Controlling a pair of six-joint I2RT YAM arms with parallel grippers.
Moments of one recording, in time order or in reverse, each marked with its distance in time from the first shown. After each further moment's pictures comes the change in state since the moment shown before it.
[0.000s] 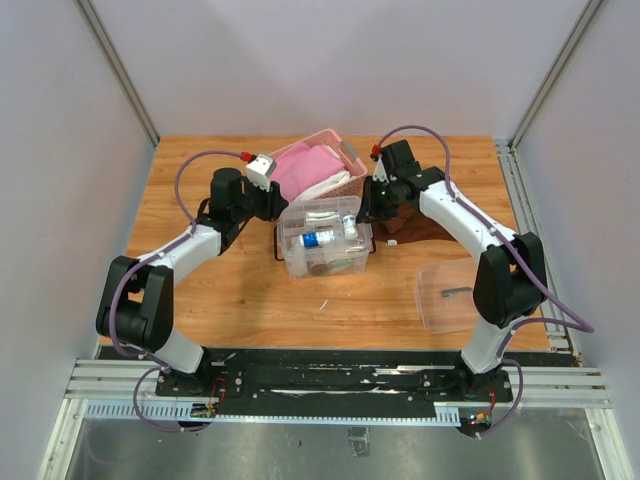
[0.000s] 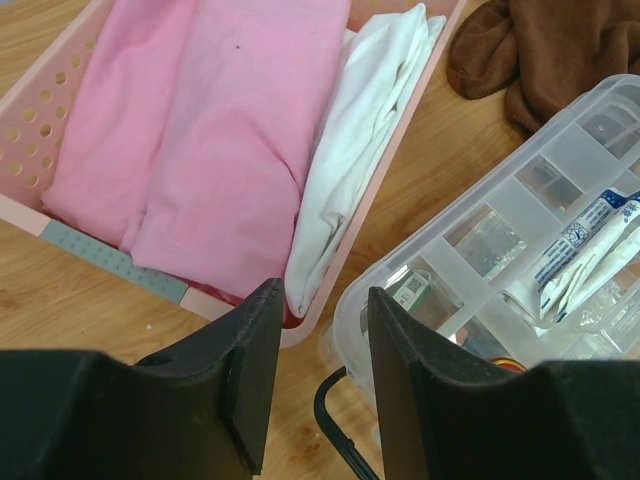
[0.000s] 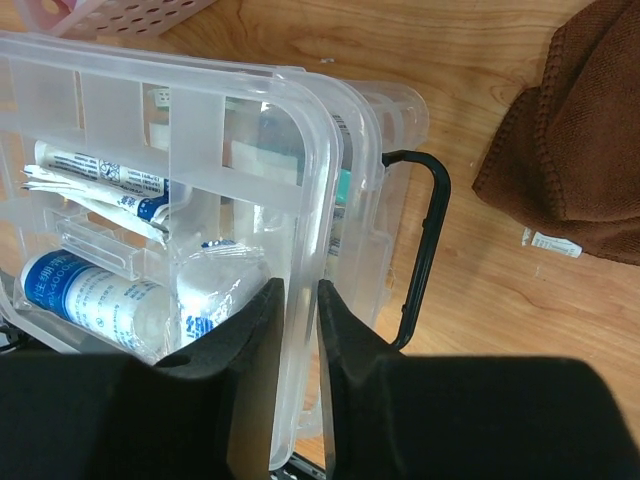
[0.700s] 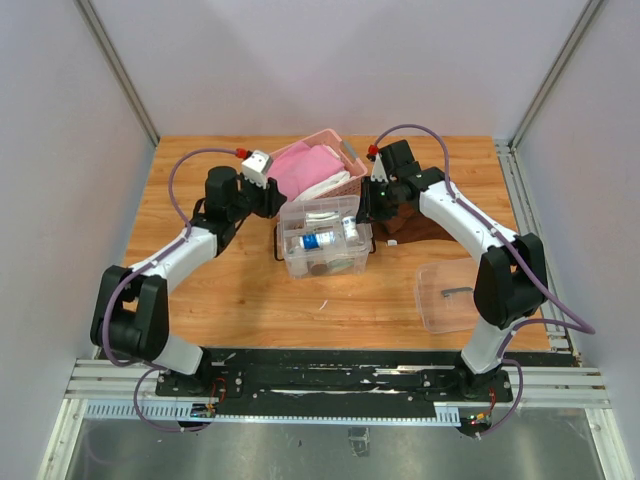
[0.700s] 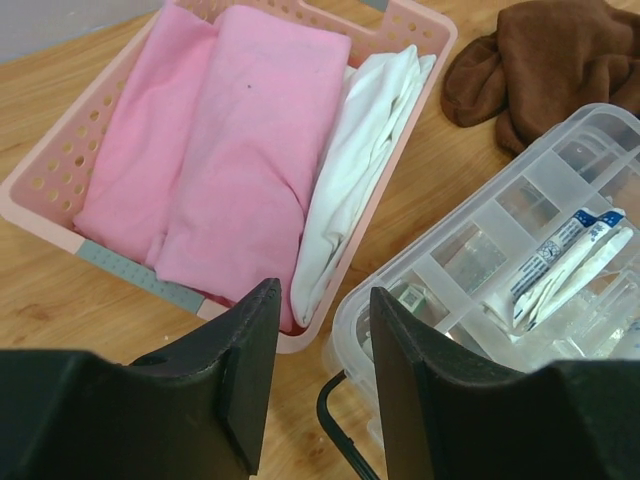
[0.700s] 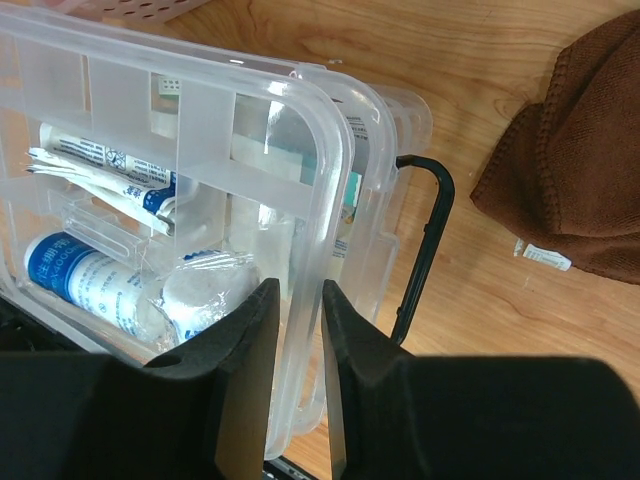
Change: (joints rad) left arm 0.000 -0.051 -0.002 0.002 -0.005 0.003; right arm 0.000 -0.007 -0.002 0.003 0.001 -0.069
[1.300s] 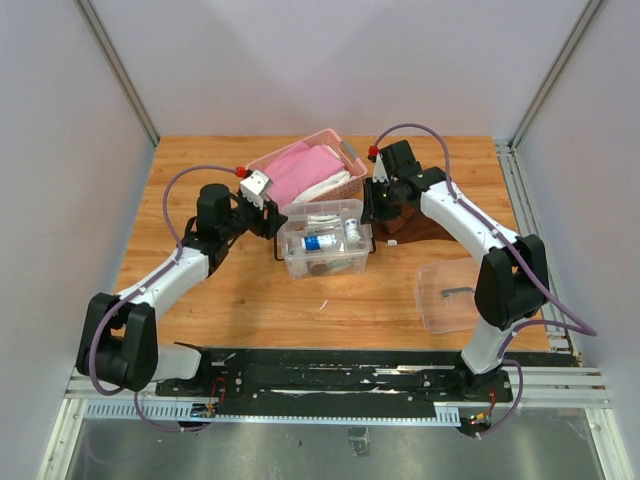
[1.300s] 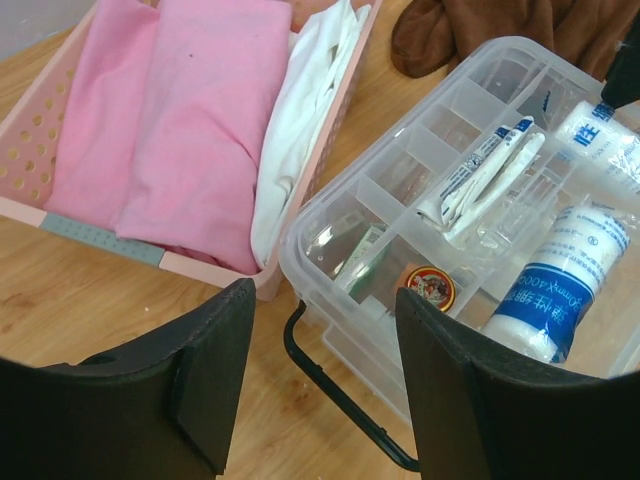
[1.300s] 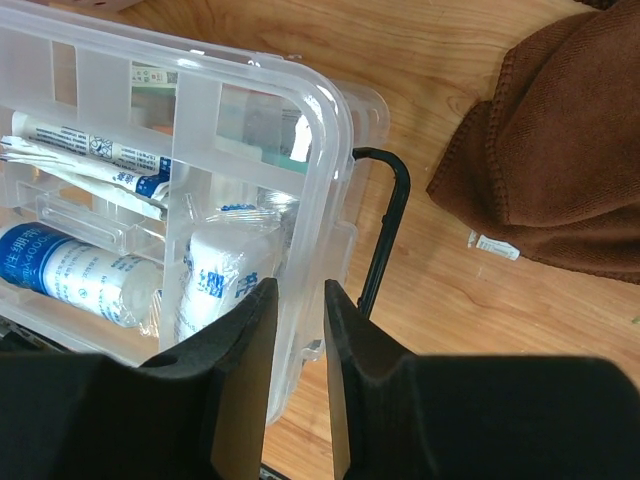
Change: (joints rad) left arm 0.000 -0.159 -0.151 -0.009 0.102 0.098; right arm 0.000 -0.010 0.000 -0.026 0.049 -0.067
